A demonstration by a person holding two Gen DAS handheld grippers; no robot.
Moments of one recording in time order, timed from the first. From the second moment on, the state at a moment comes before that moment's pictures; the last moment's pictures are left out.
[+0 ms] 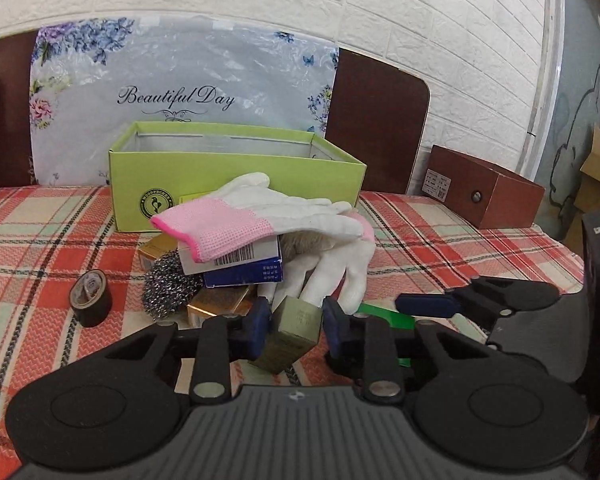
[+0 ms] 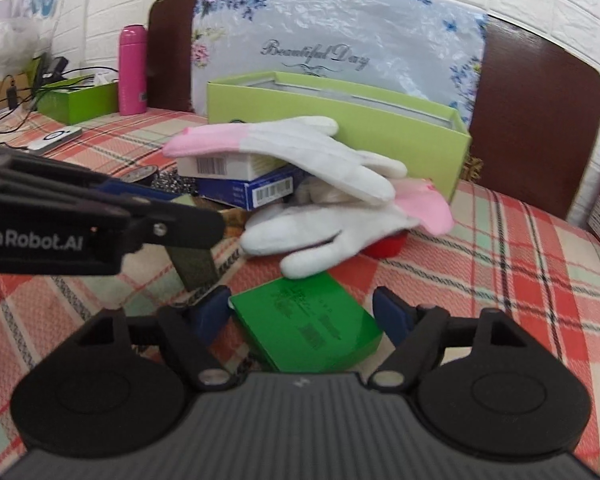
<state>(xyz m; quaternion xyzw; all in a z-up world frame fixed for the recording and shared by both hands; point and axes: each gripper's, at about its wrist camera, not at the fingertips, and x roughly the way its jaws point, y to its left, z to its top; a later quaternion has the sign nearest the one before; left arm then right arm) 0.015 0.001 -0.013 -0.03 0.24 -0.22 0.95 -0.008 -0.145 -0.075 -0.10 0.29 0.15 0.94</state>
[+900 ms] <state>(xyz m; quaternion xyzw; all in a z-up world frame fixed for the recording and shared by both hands) 0.004 -0.002 -0.040 0.02 0.30 -0.15 0.94 -0.050 -0.165 -0.077 -0.06 0.33 0.14 0.93</state>
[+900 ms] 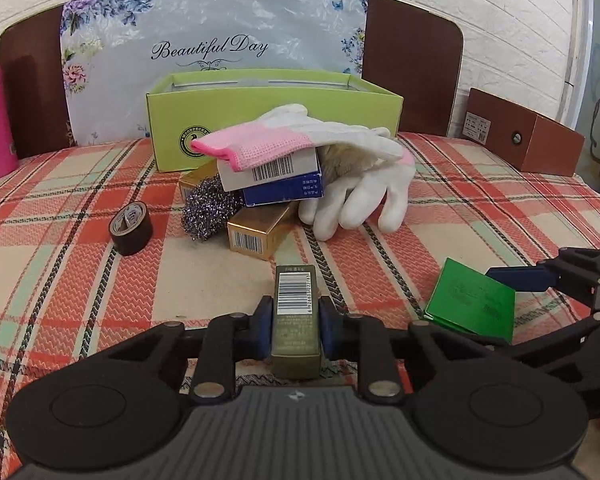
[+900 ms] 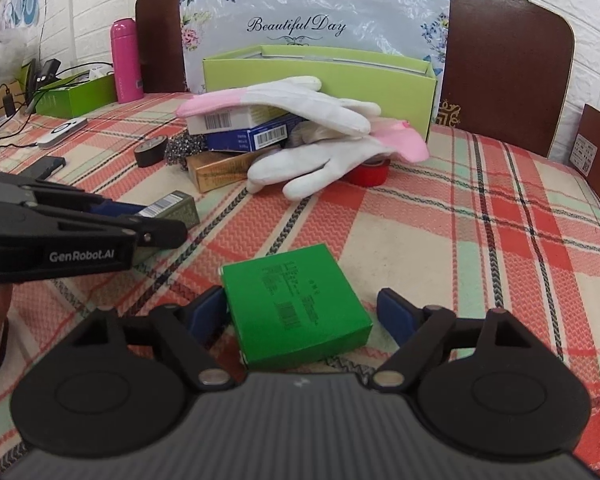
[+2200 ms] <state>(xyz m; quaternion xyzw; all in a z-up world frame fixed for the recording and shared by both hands) 0.021 0.013 0.048 -0.01 0.11 -0.12 0.99 -0.003 -0.191 -0.002 0.00 0.20 0.09 0.98</state>
